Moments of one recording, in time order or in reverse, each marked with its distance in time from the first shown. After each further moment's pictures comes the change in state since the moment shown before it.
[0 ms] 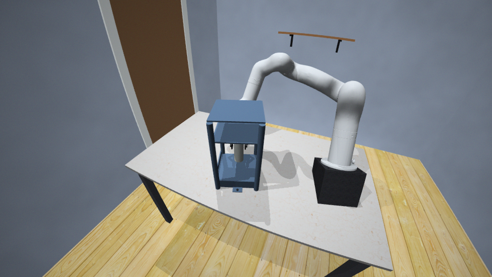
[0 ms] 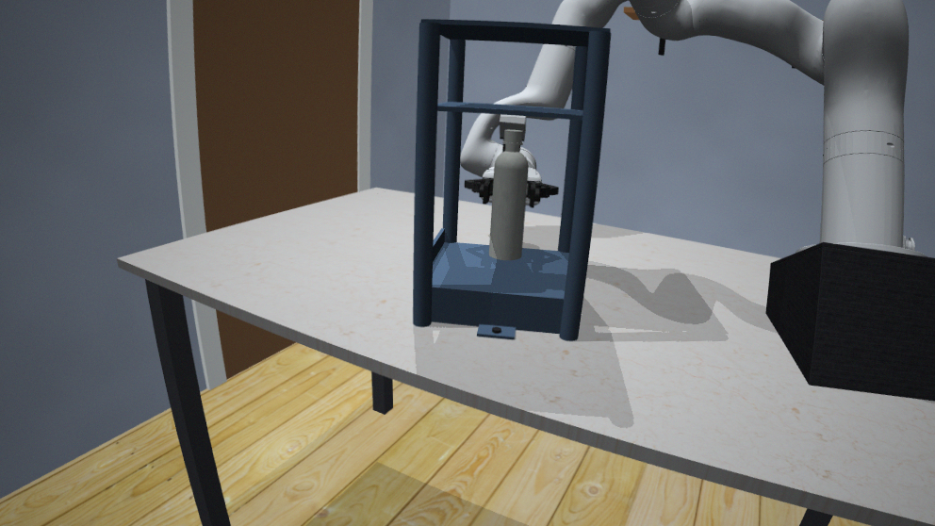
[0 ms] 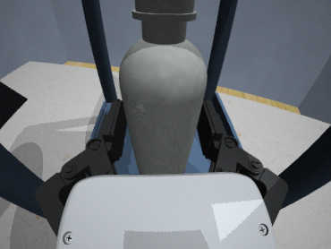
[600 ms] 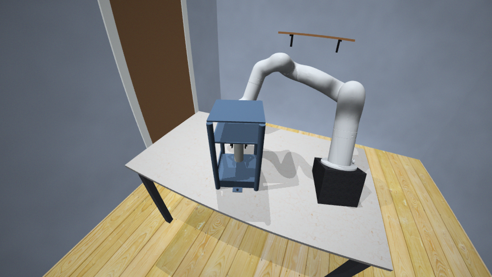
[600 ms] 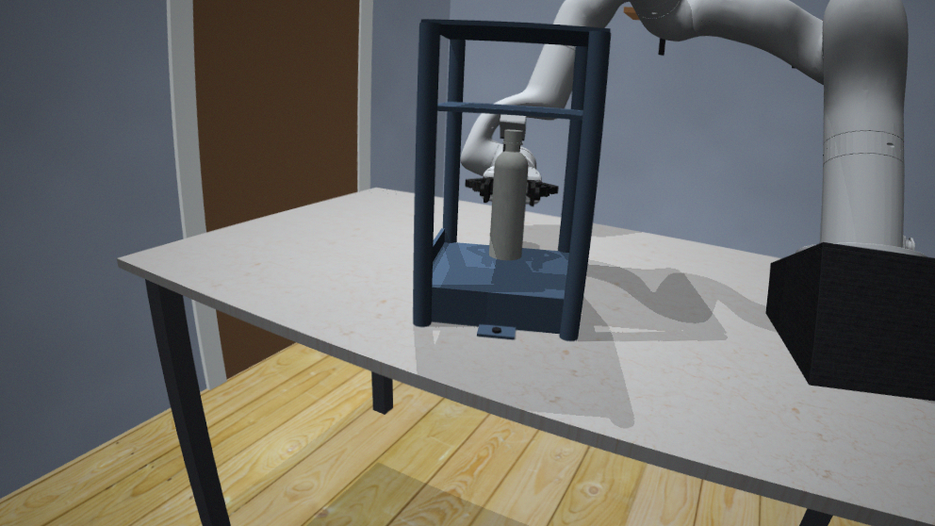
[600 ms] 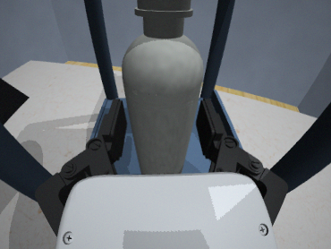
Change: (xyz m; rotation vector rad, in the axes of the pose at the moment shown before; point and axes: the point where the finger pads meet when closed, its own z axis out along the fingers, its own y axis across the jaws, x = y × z) arm 0.000 0.000 -0.009 0.000 0.000 0.000
